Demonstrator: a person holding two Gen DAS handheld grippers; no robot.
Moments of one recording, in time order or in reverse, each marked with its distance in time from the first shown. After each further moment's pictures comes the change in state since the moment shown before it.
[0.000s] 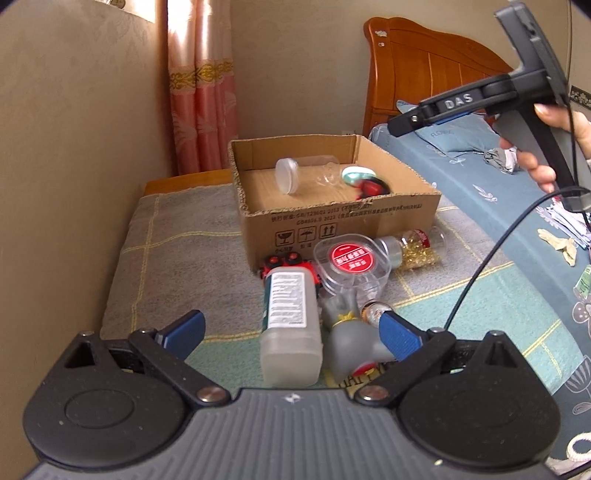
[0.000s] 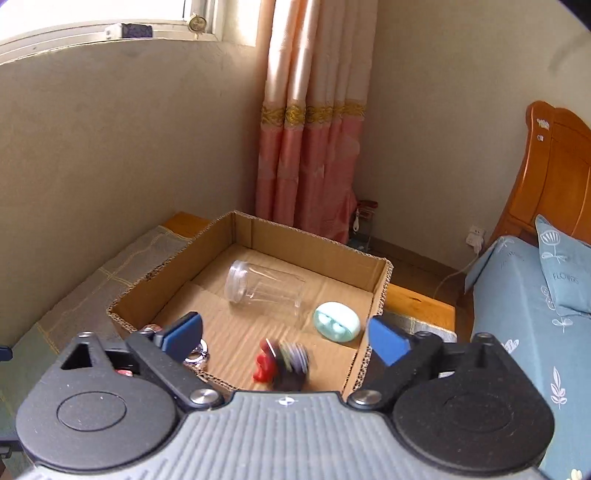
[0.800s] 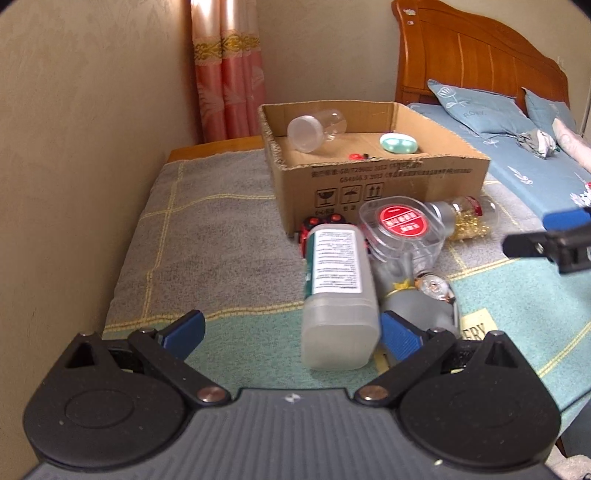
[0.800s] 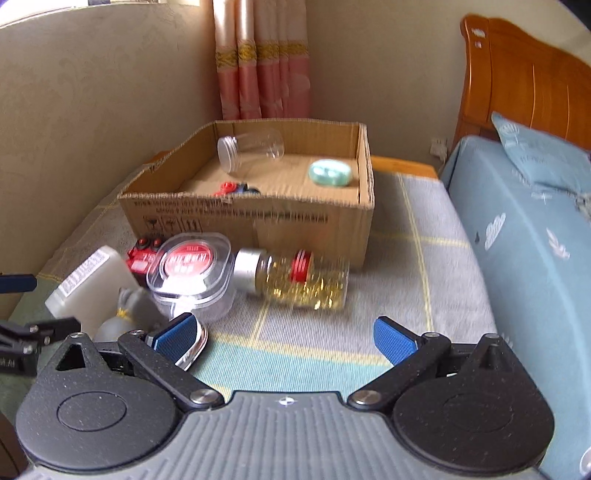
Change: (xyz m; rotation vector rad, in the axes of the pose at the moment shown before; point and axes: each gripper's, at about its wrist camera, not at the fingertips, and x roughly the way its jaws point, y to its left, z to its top) left arm 0.037 0.014 -0.019 -0.016 0.058 0.101; right arm -0.023 0.047 -0.134 0.258 0.120 -0.092
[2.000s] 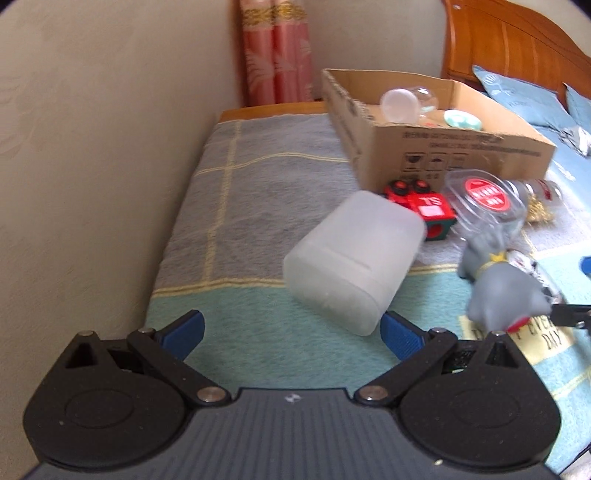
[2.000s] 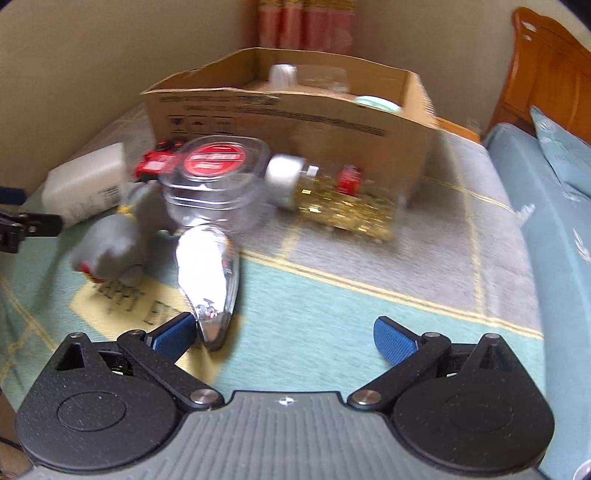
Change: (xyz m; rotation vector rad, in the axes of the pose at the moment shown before) left arm 0.021 0.045 -0.017 -0.071 0.083 0.103; right arm 0.031 0.015 -0.035 -0.129 0.127 0.020
